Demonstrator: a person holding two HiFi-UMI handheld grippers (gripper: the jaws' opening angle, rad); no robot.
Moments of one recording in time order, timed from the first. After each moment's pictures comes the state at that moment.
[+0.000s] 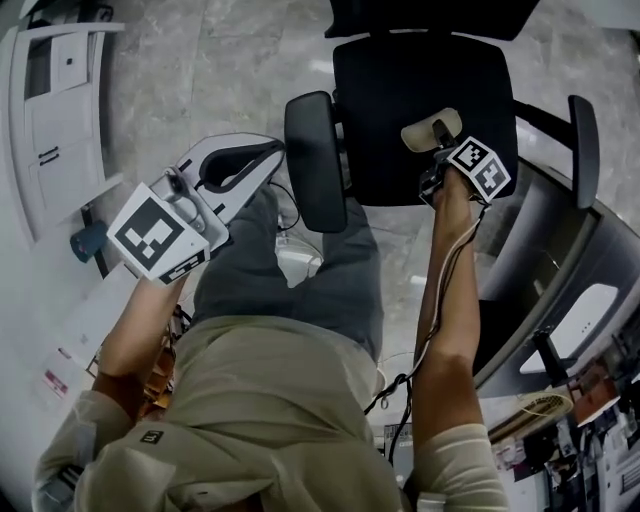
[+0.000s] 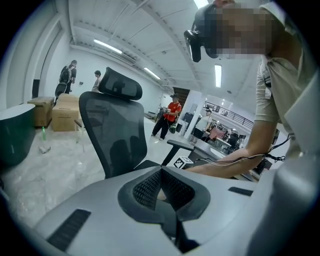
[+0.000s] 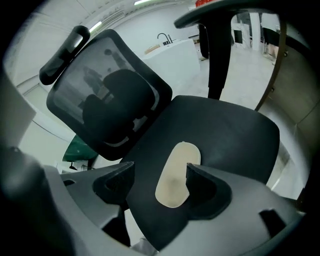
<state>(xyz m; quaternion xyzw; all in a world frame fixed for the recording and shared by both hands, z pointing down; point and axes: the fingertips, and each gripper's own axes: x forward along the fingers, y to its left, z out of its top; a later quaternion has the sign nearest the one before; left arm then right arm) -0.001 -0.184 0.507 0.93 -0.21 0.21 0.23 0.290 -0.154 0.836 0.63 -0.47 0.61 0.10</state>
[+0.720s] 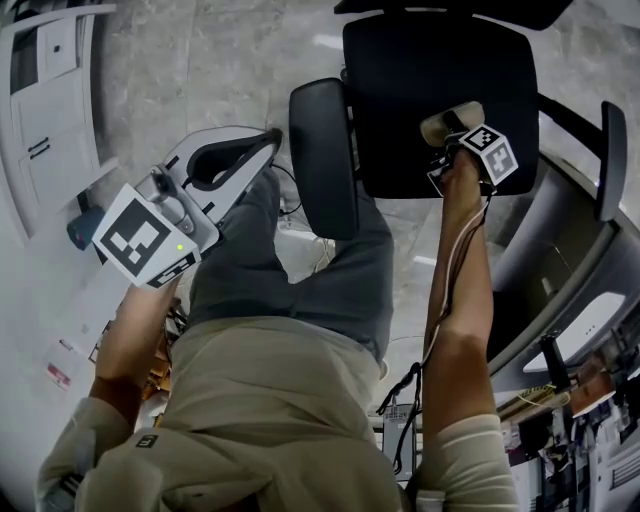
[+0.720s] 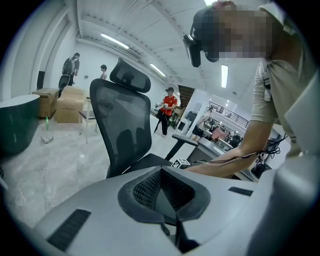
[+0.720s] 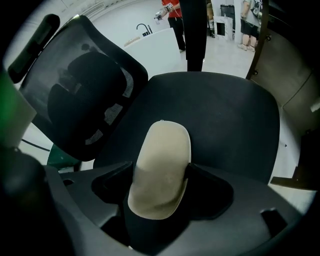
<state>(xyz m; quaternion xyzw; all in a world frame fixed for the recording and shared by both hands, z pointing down) -0.022 -0.186 0.559 0.91 -0.21 0.23 0.26 0.300 -0.127 0.927 0.65 -0.36 0.65 0.12</state>
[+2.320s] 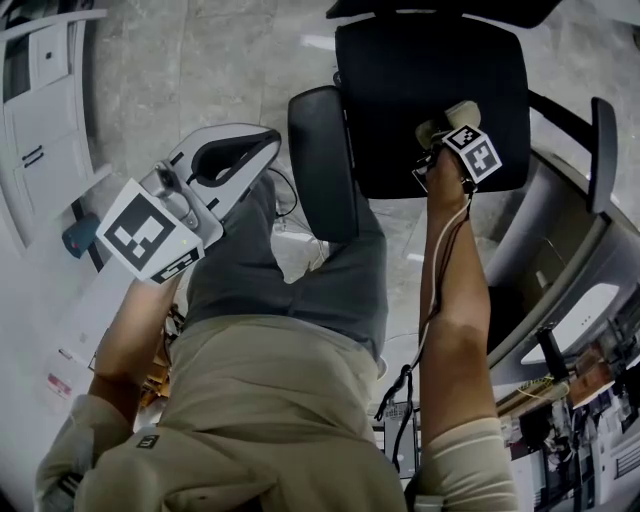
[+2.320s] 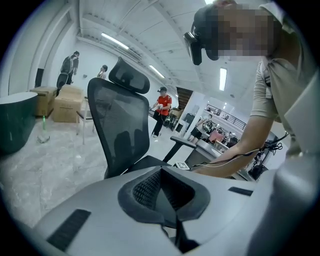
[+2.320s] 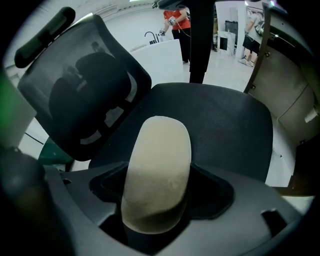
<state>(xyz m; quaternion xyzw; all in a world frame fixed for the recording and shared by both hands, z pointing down) -0.019 -0.194 0.557 0.92 -0.20 0.21 0.26 0.300 -0.129 0.922 0.69 -0.37 0.60 0.14</state>
